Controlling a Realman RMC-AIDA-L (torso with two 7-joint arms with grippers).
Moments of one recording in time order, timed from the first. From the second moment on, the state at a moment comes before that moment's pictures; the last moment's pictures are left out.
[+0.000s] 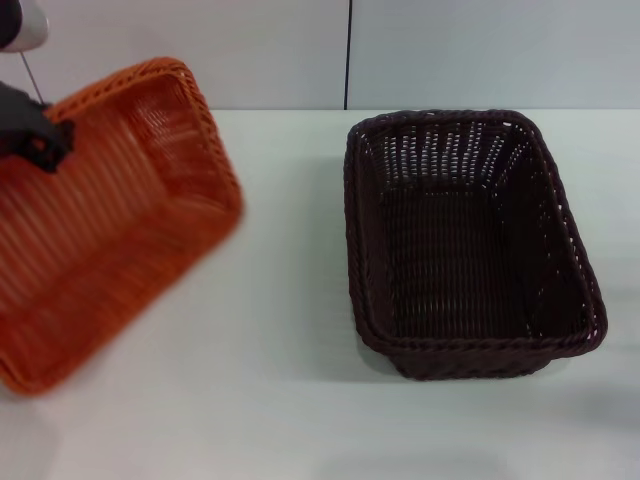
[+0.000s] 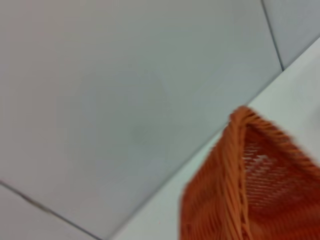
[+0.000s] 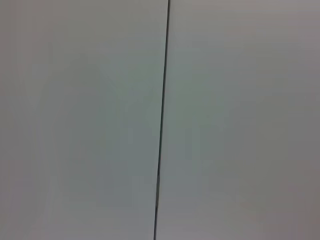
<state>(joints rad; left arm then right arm) -0.31 -2.06 -1.73 -1.84 2.89 -1.19 0.66 0.26 2.08 -2.20 -0.32 -2.03 1.23 2.95</state>
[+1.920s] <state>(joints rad) -0.58 -2.05 -2.04 -1.94 2.55 -1.73 1.29 0.26 2.08 -2.21 -0.32 -2.03 1.20 2.95</state>
